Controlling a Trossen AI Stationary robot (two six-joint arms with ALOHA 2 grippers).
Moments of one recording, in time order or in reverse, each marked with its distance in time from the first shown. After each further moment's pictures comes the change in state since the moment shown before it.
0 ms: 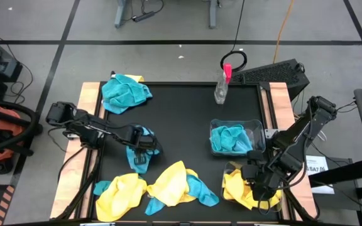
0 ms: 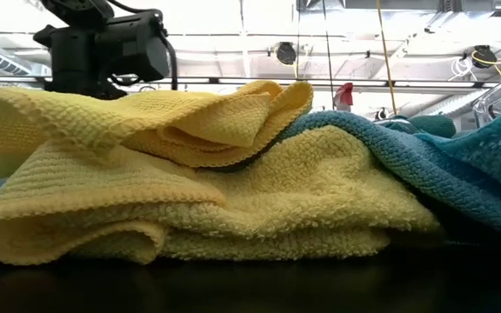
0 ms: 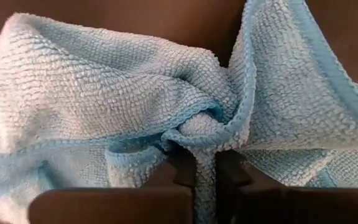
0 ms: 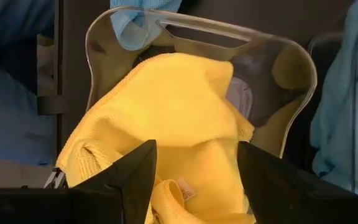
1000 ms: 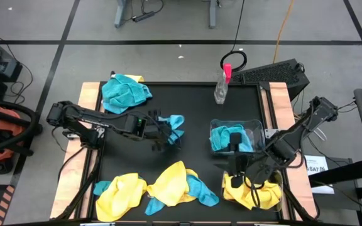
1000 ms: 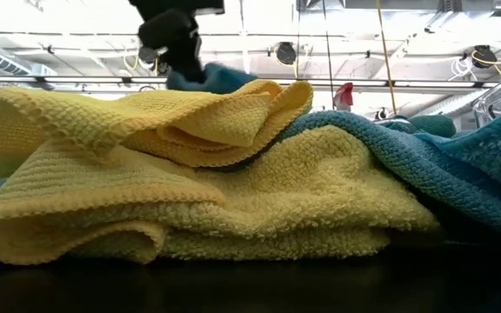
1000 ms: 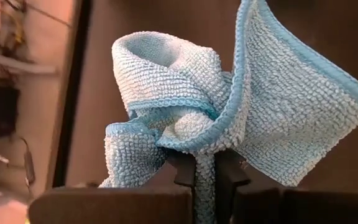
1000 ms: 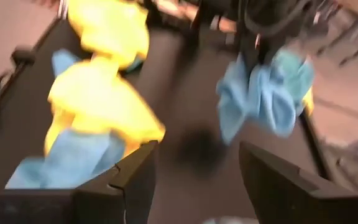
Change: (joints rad) left arm -0.011 -0.002 0.505 -0.121 -0.414 0.287; right arm -0.192 0.000 0.127 0.390 0.518 -0.727
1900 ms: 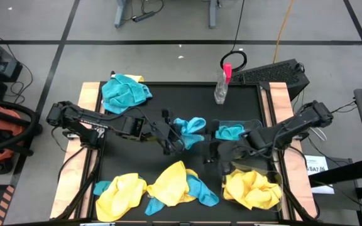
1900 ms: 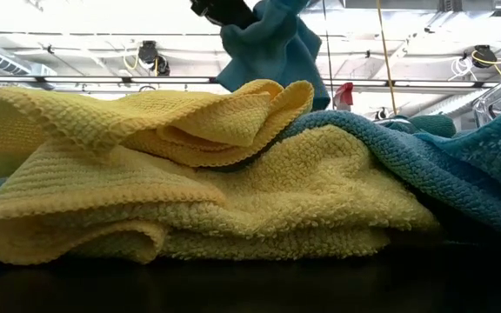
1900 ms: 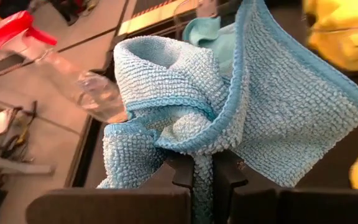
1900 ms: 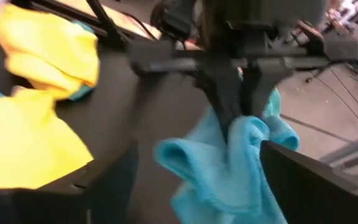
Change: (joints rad) left arm -0.027 -0.001 0.020 0.435 0.069 0.224; right arm -0.282 0.134 0.000 0.336 -0.114 -0.299
